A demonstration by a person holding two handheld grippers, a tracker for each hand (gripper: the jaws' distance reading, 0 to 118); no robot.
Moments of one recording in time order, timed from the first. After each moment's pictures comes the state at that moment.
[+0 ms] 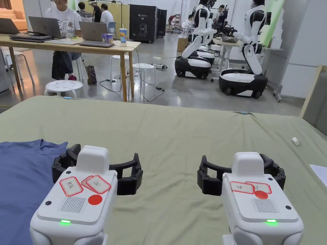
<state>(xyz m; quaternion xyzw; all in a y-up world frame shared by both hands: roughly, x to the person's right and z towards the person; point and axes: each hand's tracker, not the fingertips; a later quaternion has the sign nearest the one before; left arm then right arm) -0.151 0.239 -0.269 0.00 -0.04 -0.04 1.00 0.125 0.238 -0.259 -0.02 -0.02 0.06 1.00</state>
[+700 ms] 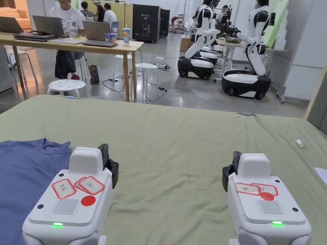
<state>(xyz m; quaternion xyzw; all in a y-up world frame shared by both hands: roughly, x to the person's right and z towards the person) -0.168 0.235 -0.266 0.00 -0.02 -0.01 1.00 0.110 0.240 -0.272 -0.04 -0.05 0.08 0.99</state>
